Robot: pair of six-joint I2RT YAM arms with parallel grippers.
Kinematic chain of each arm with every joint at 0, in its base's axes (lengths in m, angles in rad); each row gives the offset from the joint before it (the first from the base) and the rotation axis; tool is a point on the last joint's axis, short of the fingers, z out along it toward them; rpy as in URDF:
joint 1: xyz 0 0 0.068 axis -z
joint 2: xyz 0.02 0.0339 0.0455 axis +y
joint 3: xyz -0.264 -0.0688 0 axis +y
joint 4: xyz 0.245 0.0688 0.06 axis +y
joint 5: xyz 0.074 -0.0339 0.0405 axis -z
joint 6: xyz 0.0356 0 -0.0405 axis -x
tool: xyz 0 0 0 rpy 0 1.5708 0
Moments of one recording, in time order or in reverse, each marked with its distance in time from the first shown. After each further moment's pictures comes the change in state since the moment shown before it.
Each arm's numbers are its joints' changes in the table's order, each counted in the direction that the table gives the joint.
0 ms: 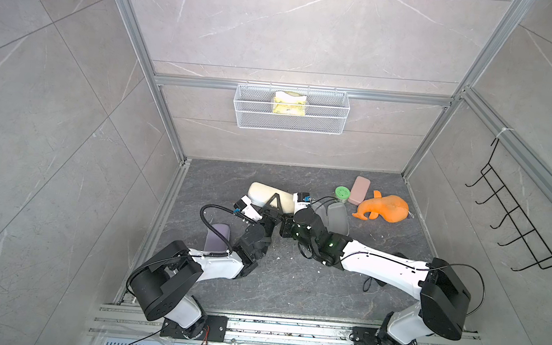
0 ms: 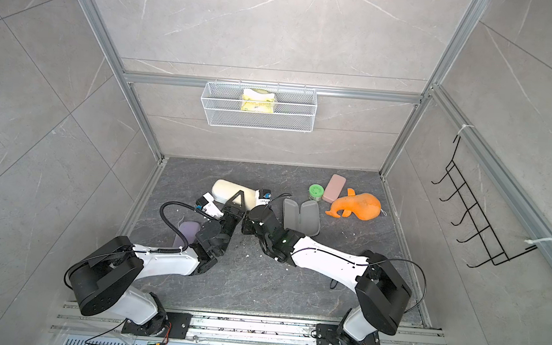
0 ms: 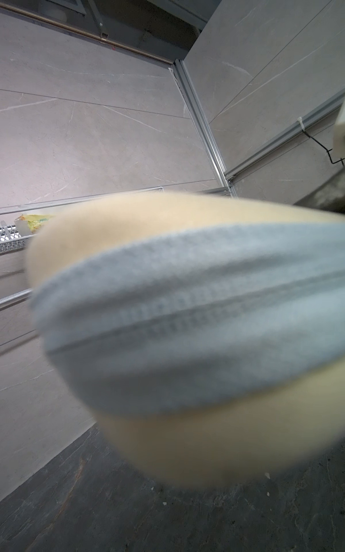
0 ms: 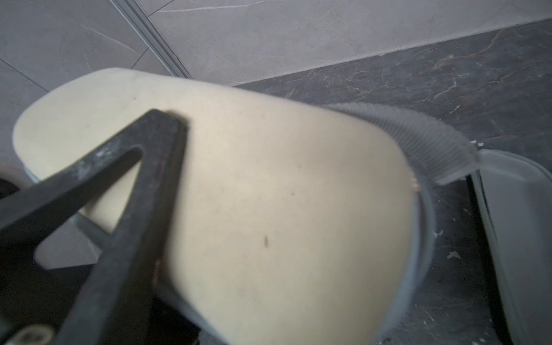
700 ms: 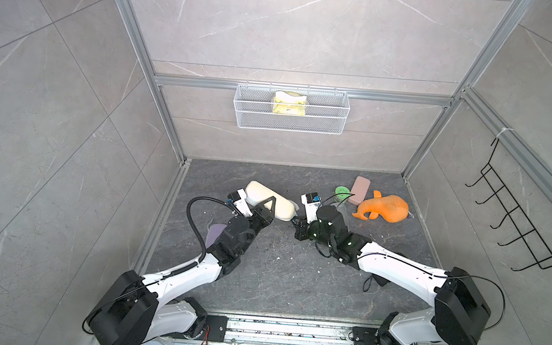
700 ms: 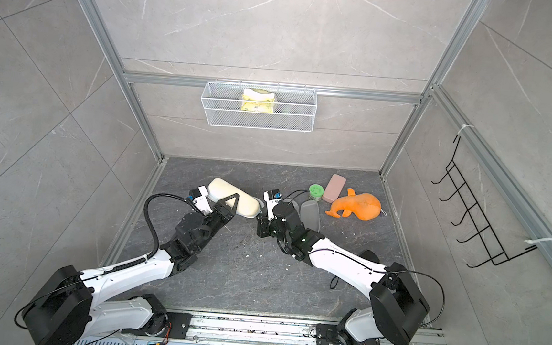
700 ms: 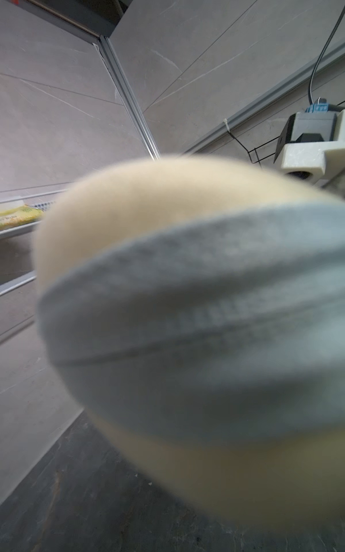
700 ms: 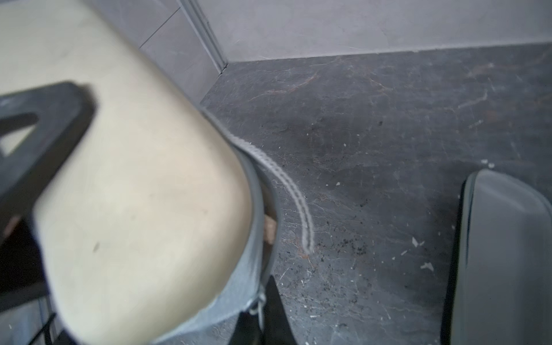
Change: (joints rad) left arm -0.215 -0.333 -0.006 0.524 0.469 -0.022; right arm 0.173 -0.125 0.143 -0.032 -0.344 0.295
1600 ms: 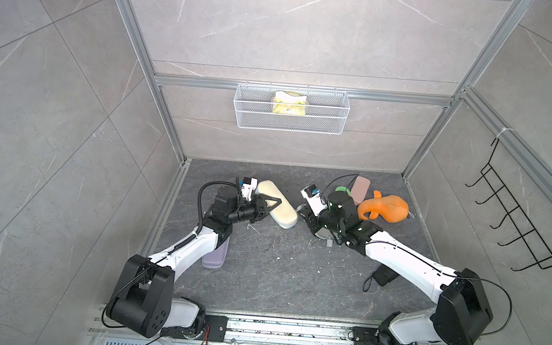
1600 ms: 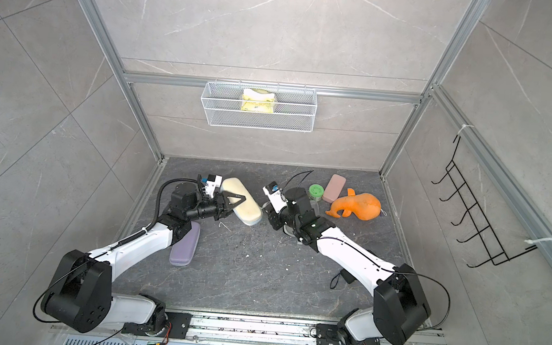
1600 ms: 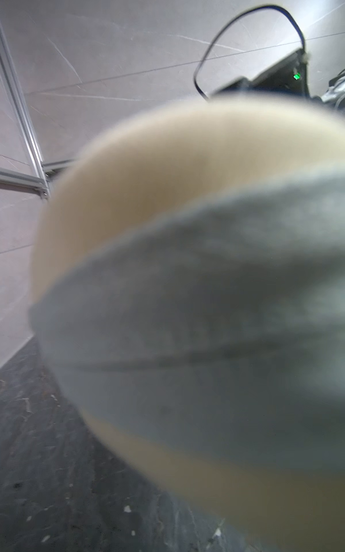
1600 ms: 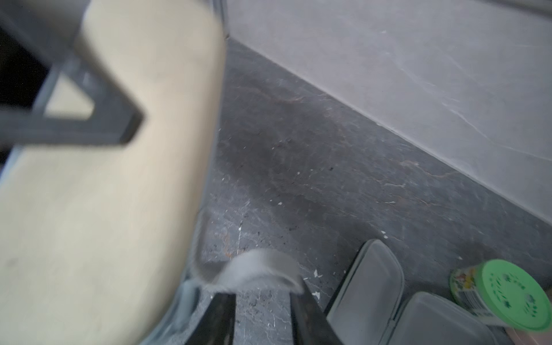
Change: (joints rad) left arm -0.265 0.194 -0.213 0.286 0.870 -0.014; right arm 0.150 0.005 -0.165 0.212 -0.027 0.441
